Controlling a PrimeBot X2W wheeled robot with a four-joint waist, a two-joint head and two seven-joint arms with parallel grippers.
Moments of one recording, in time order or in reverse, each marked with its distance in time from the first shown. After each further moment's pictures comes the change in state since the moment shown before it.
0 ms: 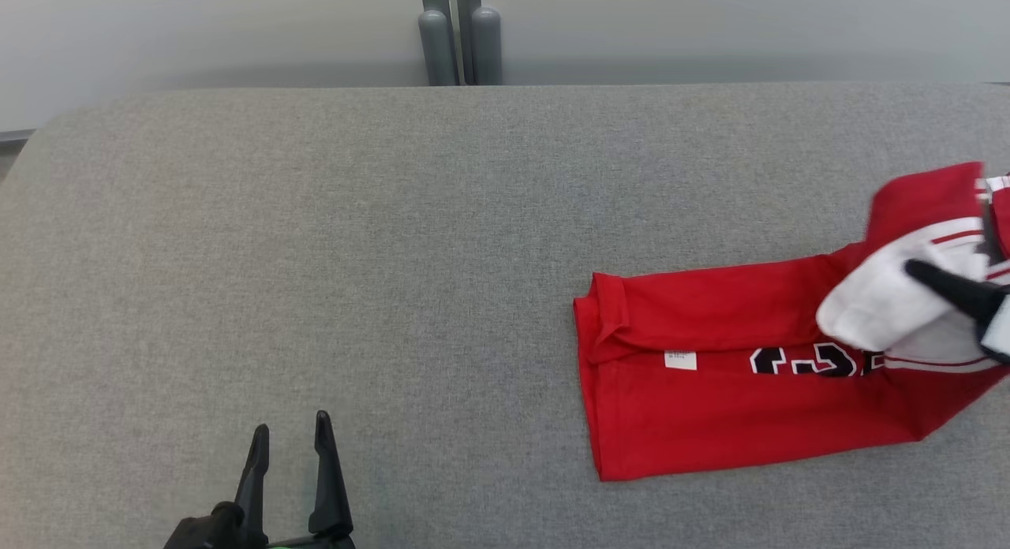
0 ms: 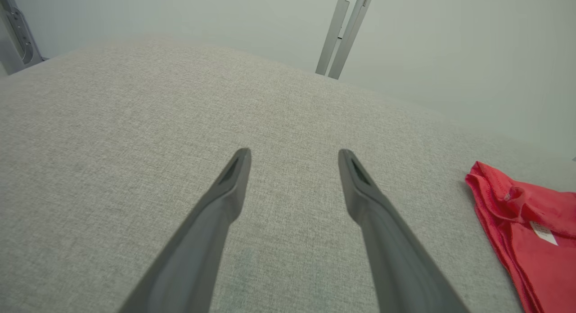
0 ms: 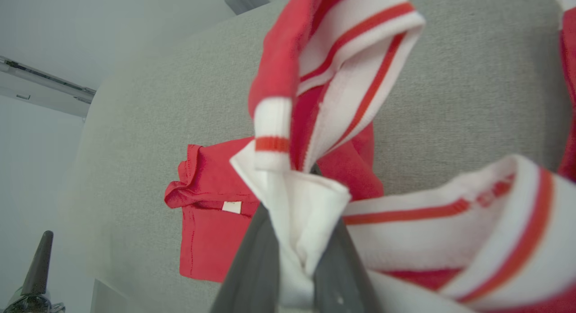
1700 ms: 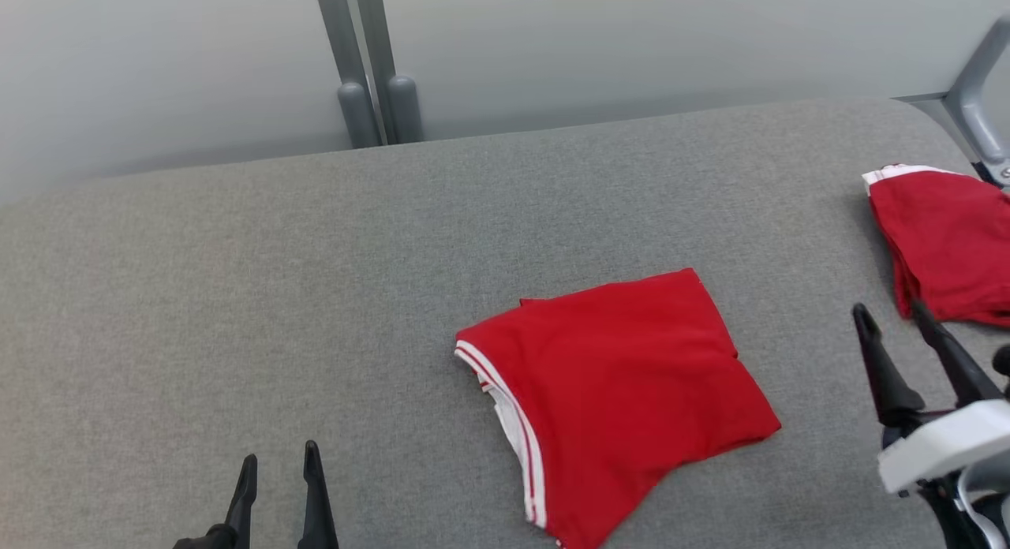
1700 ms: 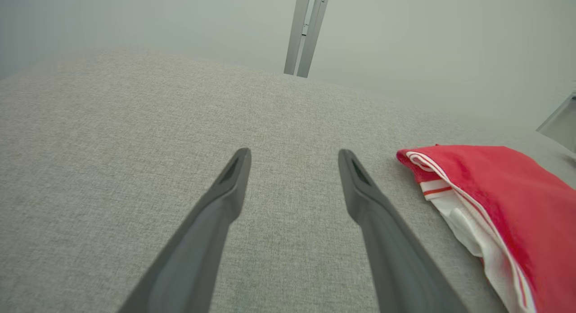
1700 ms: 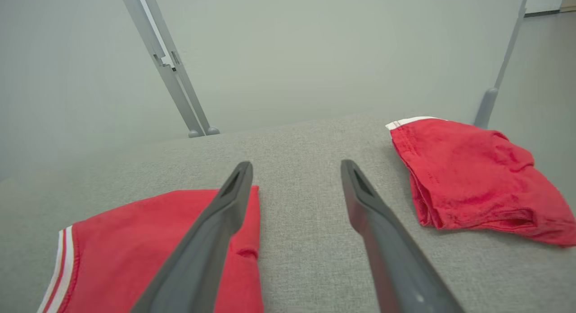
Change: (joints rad) left arm 0.026 -0.001 0.040 0.062 0.042 -0.025 0.000; right arm 0.284 0.212 0.155 -0.091 -0.467 0.000 -0.896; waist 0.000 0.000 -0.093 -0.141
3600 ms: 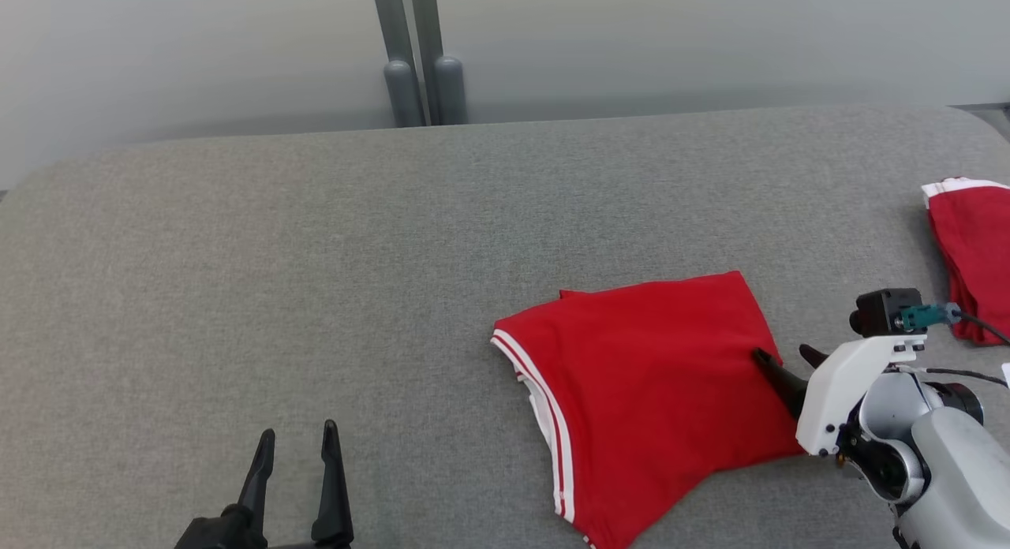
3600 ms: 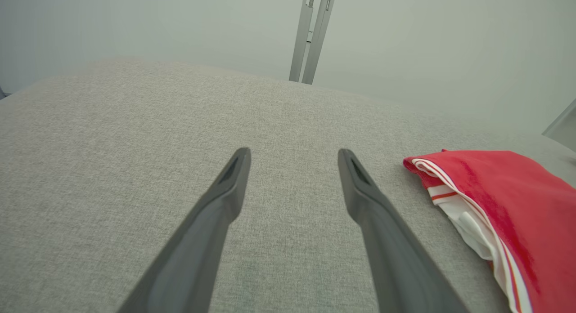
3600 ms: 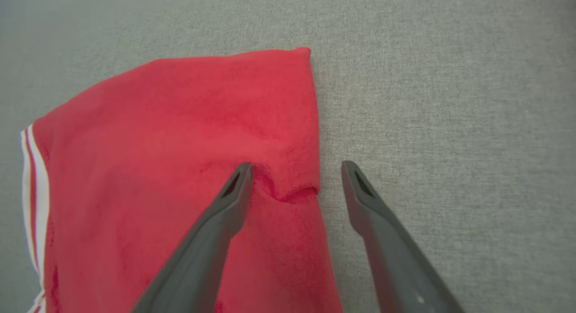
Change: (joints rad) left arm -0.026 0.000 -0.015 -0.009 0.039 -0.039 0.000; right arm -0.279 -0.003 0.220 0.403 0.113 0.000 0.357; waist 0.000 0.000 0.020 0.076
